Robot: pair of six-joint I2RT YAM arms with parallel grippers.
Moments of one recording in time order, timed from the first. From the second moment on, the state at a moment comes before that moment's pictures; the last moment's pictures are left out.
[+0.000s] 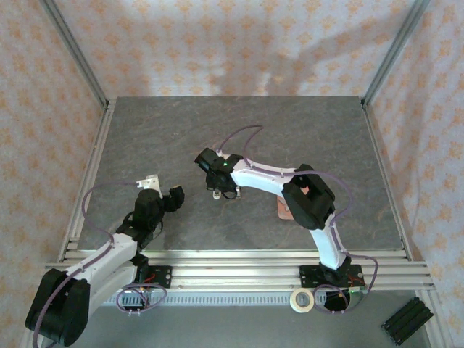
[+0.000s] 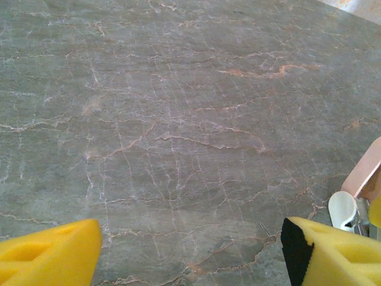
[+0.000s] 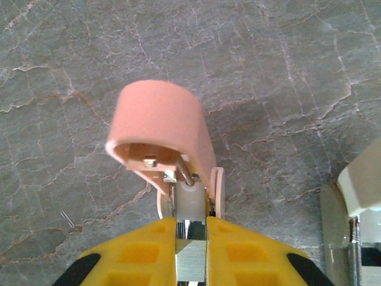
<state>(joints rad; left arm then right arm) -0.29 0.87 0.15 0.19 -0.18 -0.46 0.91 2.09 1.59 -0.69 0.16 0.95</state>
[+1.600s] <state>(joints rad) -0.28 0.87 0.16 0.19 -0.17 -0.46 0.94 2.11 1.65 -0.72 0.28 0.71</state>
